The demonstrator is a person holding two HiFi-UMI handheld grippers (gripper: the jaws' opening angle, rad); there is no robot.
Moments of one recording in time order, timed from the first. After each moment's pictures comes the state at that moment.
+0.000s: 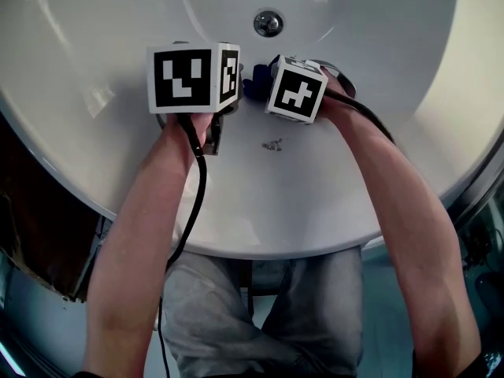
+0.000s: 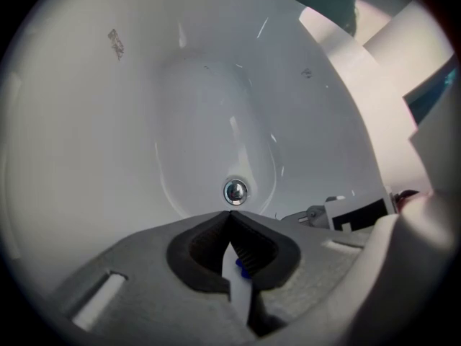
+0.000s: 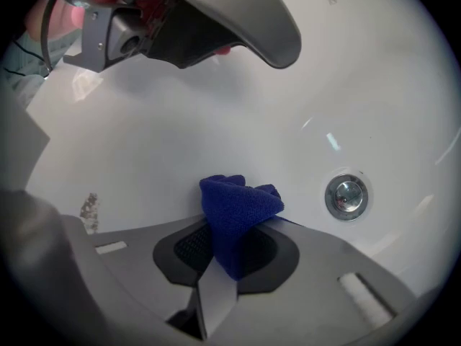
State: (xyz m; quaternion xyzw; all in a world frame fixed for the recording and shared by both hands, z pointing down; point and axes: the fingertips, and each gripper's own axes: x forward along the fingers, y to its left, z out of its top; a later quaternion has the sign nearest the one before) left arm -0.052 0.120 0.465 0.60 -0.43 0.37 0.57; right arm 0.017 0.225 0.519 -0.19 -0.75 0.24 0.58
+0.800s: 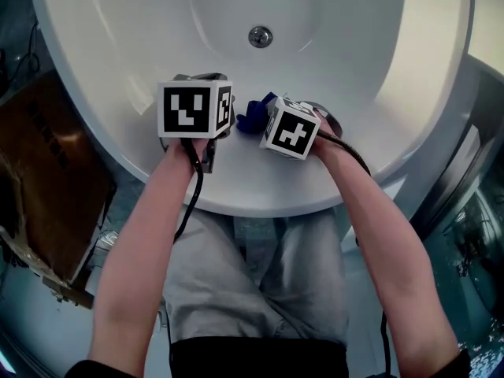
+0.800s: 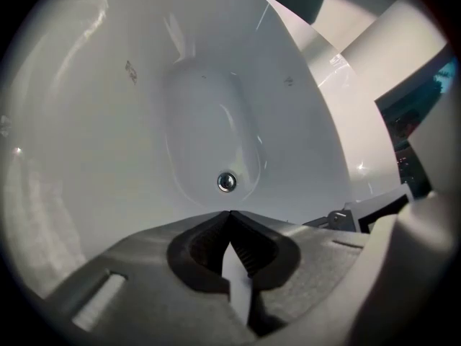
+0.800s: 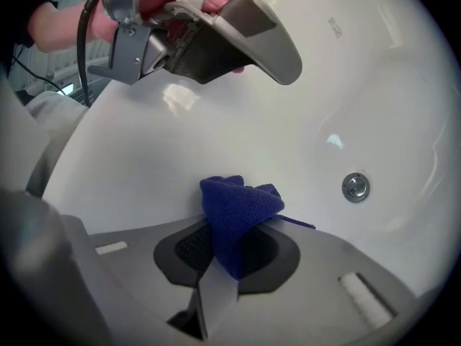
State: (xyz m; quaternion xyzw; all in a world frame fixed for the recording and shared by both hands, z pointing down) left arm -0.053 0.154 0.380 0.59 -0.43 0.39 0.56; right arm 0.025 0.273 0.407 -0.19 -0.76 0.29 0.55
